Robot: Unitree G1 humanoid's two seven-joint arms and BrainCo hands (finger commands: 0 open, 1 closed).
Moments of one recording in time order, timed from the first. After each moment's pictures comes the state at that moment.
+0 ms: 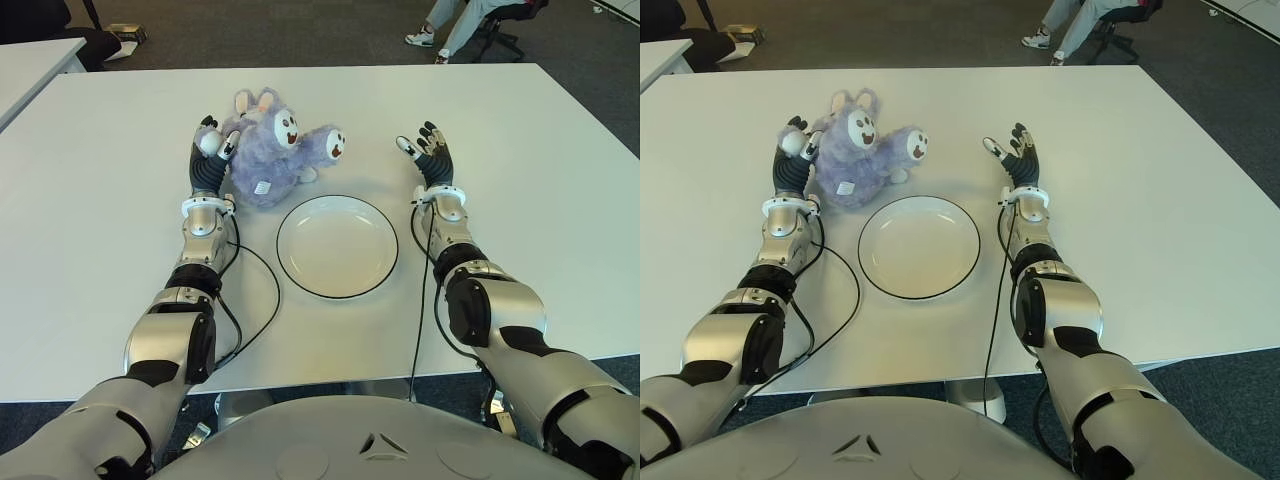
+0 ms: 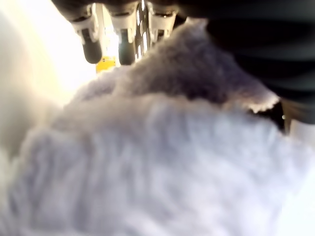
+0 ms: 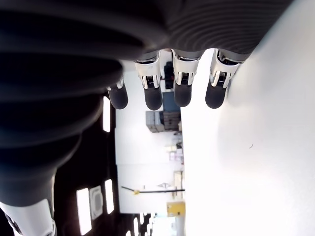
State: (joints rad) left arm -0.53 0.14 0.17 0.99 -0.04 -0.52 0.14; right arm -0.79 -0.15 -0.26 1.28 0.00 -0.45 -0.04
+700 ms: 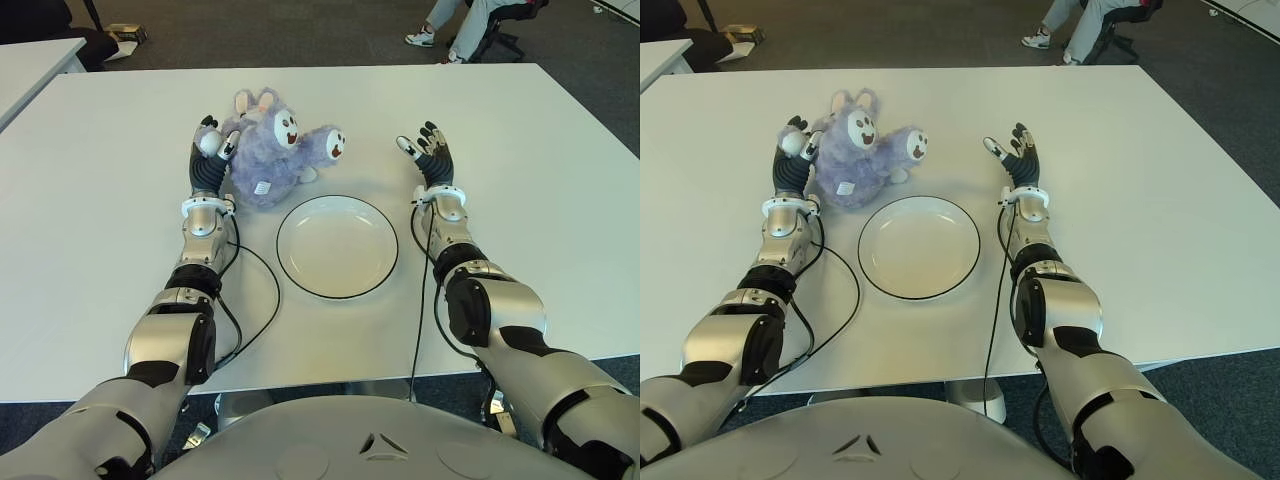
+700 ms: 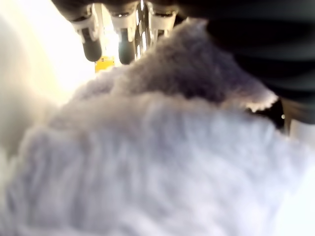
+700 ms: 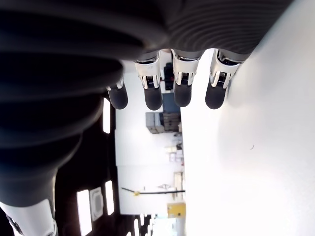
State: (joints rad) left arm -0.52 0.14 0.17 0.98 -0.04 -0.52 0.14; right arm -0.79 -0.14 -0.26 1.28 0.00 -0.45 -0.05
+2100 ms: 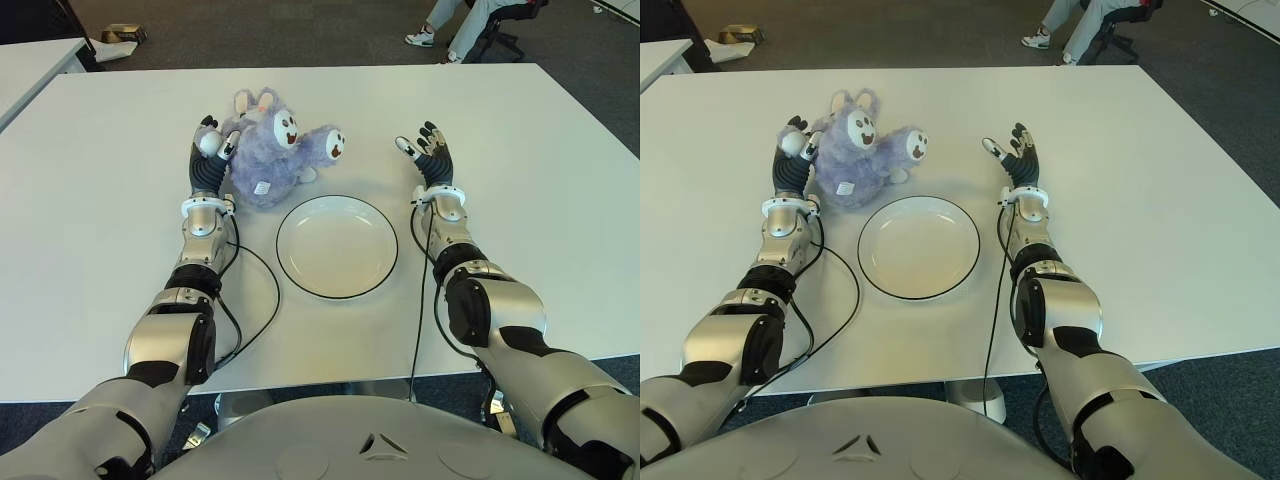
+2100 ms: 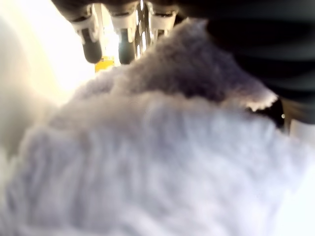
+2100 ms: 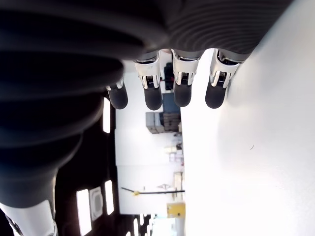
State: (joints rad) left arm -0.52 0.15 0.17 0.99 -0.04 -0.52 0.14; right arm -0.79 -0.14 -0.25 1.28 0.00 -0.45 -0.05
